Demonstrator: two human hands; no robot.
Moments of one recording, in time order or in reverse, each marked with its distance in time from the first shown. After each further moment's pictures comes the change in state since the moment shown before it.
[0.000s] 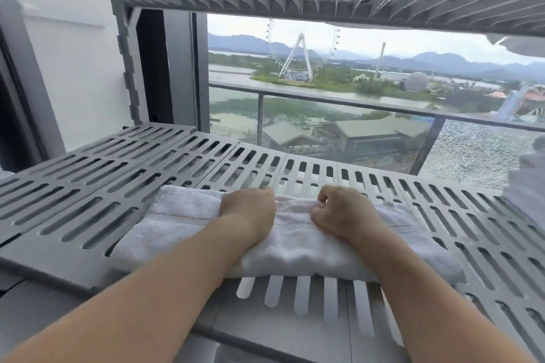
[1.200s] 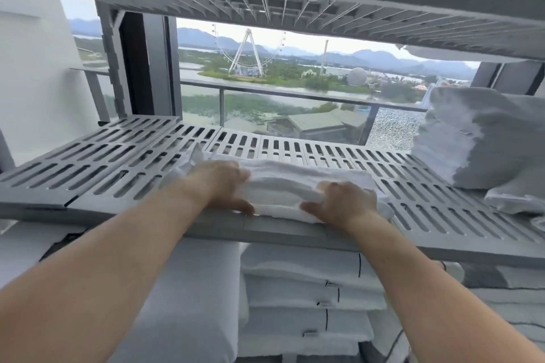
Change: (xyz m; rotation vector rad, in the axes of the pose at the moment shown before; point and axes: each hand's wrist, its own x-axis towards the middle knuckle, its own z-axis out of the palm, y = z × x) left_hand -0.105 -0.072 -0.045 0.147 -0.024 0.384; right_hand -0.172 -0.043 -0.039 -0.302 0.014 0.210
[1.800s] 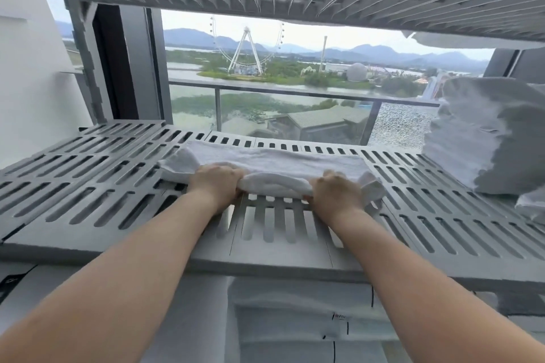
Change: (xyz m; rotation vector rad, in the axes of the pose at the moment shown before) left_hand 0.093 -0.011 0.056 -0.115 0.140 -0.166; right_hand 0.084 -0.003 0.039 -0.116 0.127 -0.053
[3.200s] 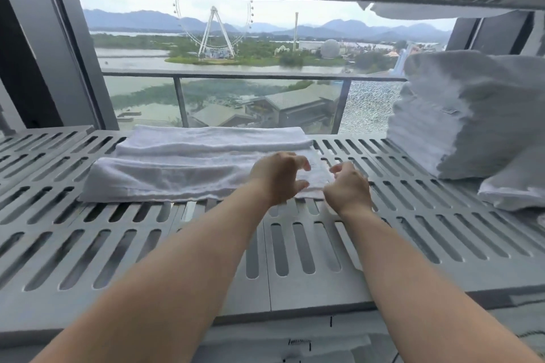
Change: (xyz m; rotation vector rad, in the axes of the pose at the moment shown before) left_hand 0.107 0.193 -0.001 -0.317 0.142 0.367; right_hand 0.028 0.121 0.046 0.785 0.055 0.550
